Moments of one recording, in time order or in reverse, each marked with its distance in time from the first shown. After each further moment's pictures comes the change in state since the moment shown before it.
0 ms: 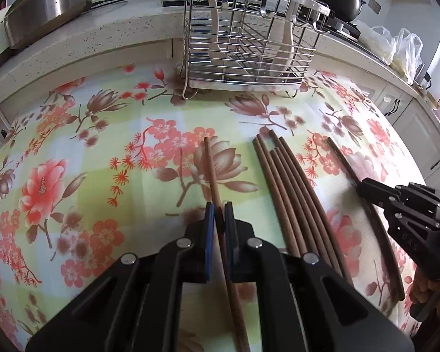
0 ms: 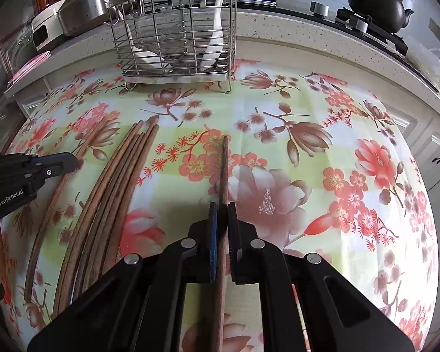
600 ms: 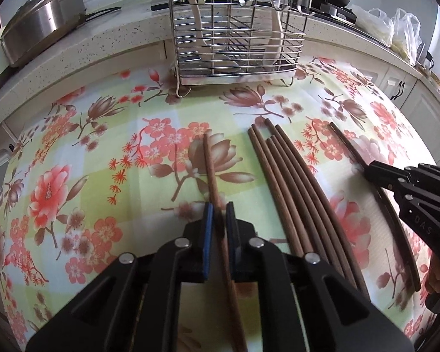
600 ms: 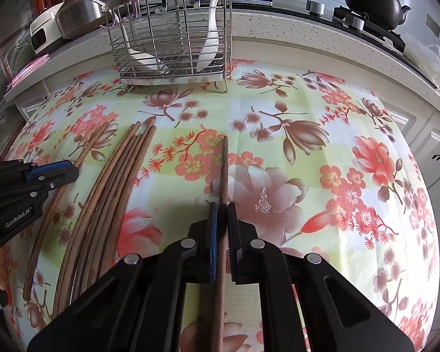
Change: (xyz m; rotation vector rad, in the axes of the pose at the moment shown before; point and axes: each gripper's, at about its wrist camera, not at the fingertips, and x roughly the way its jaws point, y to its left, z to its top) left arm -0.001 -0.014 -0.007 0.063 0.006 0.056; right arm 0.000 -0.003 -0.002 0.017 -0.006 0.003
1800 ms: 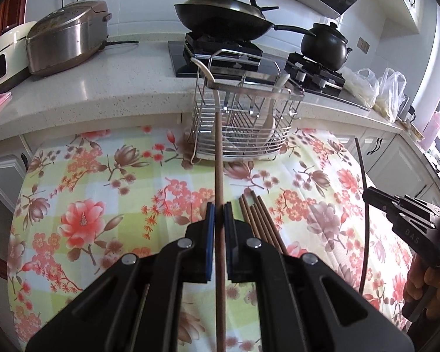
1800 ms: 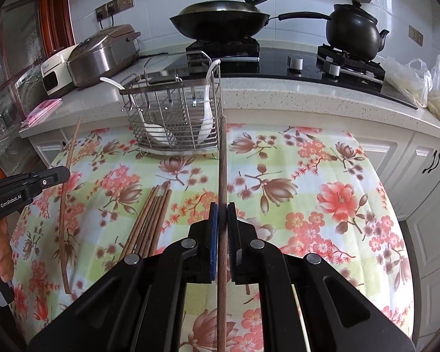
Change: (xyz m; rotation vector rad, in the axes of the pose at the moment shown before) left arm -0.094 0.029 0.027 -0.112 -0.208 -0.102; right arm -0.094 -0.013 0.027 0.044 -0.194 0.031
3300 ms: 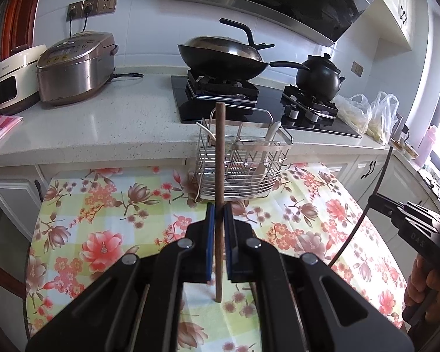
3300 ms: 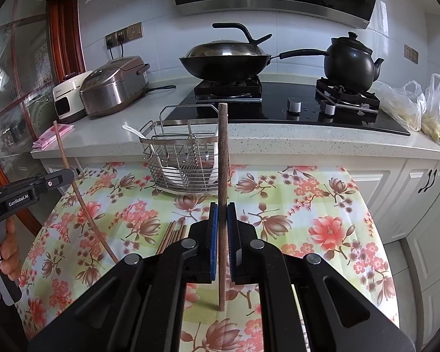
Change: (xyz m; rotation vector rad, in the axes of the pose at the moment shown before) left arm -0.053 0.002 0.030 0.000 -0.122 -0.006; right arm -0.051 0.007 0.028 -0.004 -0.122 0.012
